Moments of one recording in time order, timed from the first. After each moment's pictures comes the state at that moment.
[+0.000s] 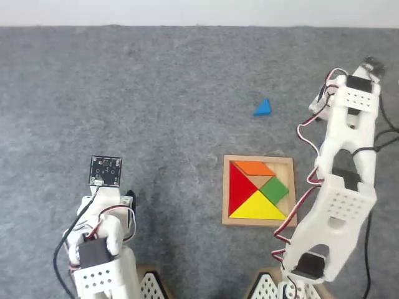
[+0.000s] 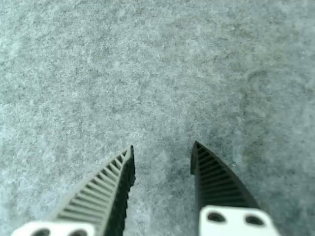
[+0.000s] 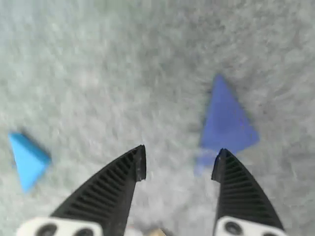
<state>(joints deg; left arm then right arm) -20.7 -103.1 97.2 72.0 -10.1 12.5 33.7 -25.0 72.6 -27.8</state>
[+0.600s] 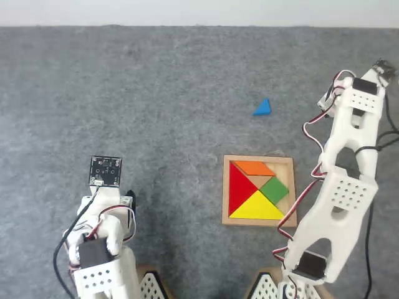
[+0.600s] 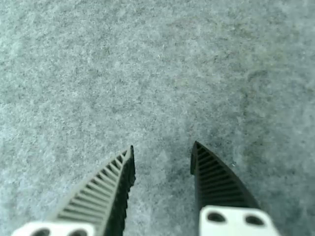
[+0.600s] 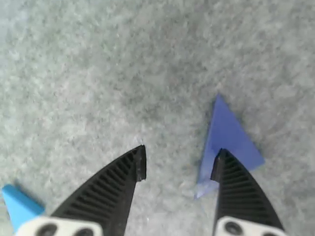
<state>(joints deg) -20.7 -103.1 97.2 72.0 -10.1 15.1 44.3 -36.6 72.8 -29.3</state>
